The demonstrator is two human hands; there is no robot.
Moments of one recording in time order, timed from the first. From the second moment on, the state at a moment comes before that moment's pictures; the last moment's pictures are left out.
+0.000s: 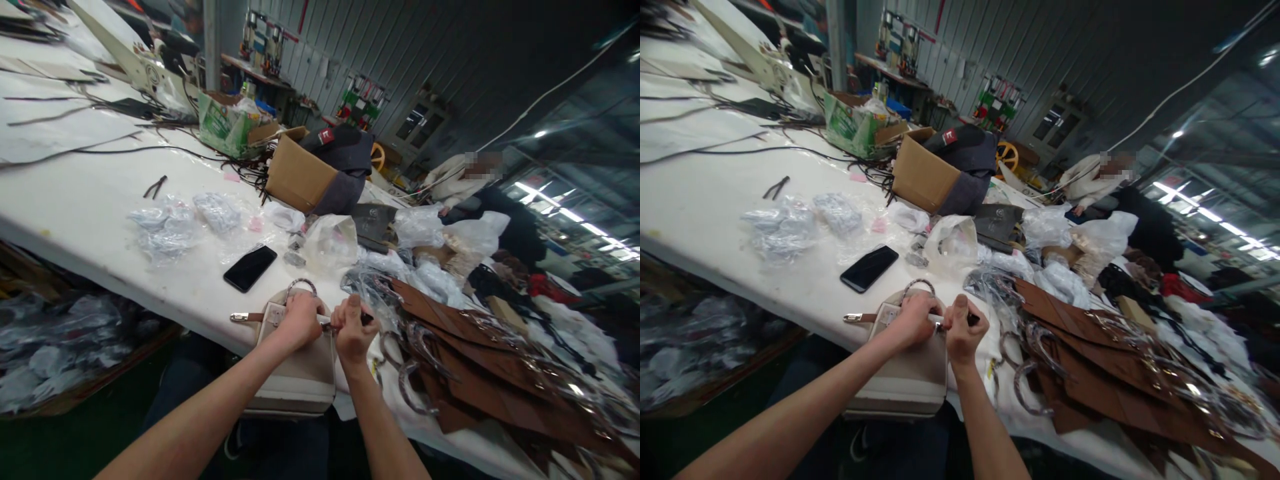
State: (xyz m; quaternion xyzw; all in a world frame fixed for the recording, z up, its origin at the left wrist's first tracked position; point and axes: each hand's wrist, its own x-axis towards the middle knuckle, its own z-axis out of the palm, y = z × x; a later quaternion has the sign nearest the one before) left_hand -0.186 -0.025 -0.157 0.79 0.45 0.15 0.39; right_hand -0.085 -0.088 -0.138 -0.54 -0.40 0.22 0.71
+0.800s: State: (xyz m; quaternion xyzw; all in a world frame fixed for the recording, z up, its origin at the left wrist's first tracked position) left_hand -0.318 -0.021 -0.161 0.67 0.53 0.26 0.45; right_hand -0.072 -0.078 -0.125 -0.48 -0.34 0.33 0.74
